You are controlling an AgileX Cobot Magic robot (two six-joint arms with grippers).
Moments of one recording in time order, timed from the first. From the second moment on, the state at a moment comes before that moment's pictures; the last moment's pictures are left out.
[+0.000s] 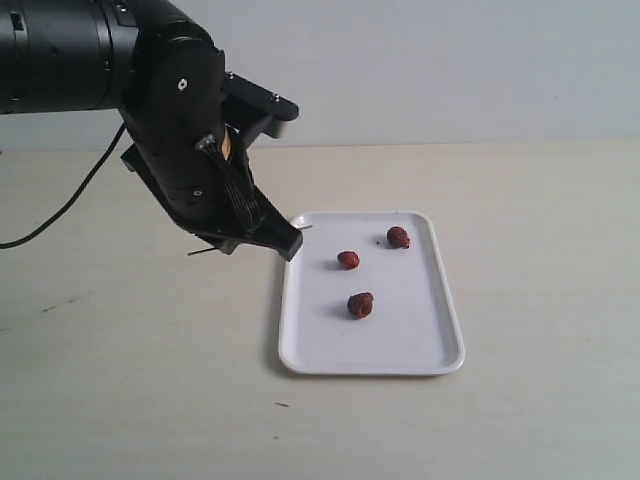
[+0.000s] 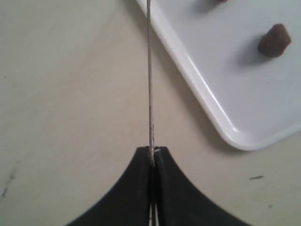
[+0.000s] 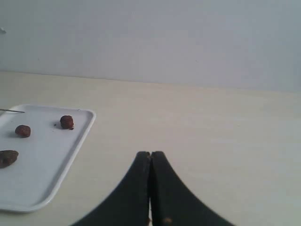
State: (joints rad) left arm -0.74 1.82 -1.39 0.25 0.94 -0.25; right arm -0.04 0.01 -0.06 -0.13 0.35 0.09
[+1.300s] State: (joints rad) left arm -0.74 1.99 -1.39 0.07 1.14 -0.15; right arm -0.04 0.01 -0.06 -0.13 0.35 0.09
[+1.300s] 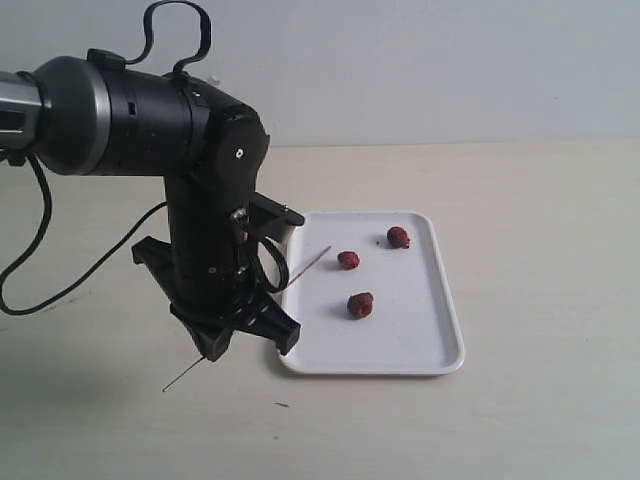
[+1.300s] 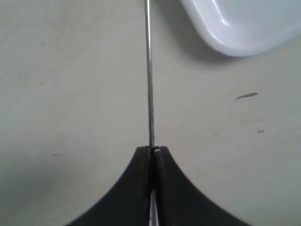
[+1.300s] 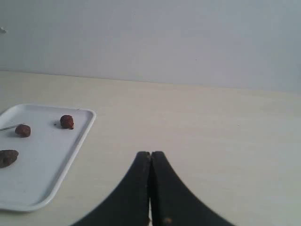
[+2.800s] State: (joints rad) left arm -0.46 1.86 -1.25 0.15 0.71 0.42; right arm -0.04 0.01 -0.06 -0.21 0.25 0.09
